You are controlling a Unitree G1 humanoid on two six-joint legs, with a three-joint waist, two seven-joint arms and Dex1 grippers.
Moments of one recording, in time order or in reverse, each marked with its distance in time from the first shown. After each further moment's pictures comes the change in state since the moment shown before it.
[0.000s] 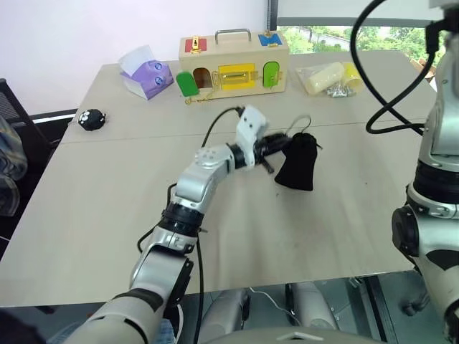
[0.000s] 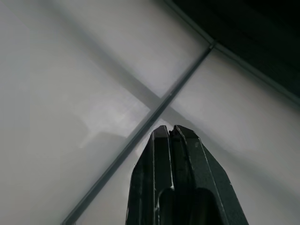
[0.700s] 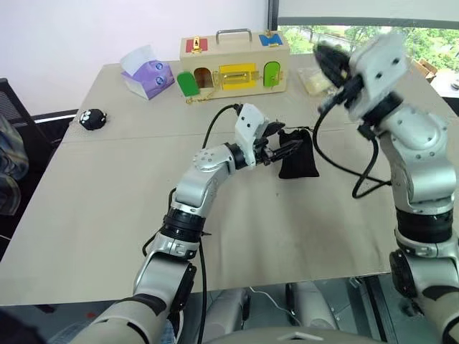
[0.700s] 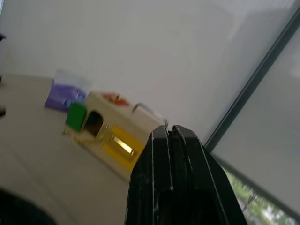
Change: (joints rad) left arm 0.004 -0.037 0.080 -0.066 -0.012 -0.025 0.050; right arm 0.367 0.000 0.101 -0.088 0.339 0.509 0.320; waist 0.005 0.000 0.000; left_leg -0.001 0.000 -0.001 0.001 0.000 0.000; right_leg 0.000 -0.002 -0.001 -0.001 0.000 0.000
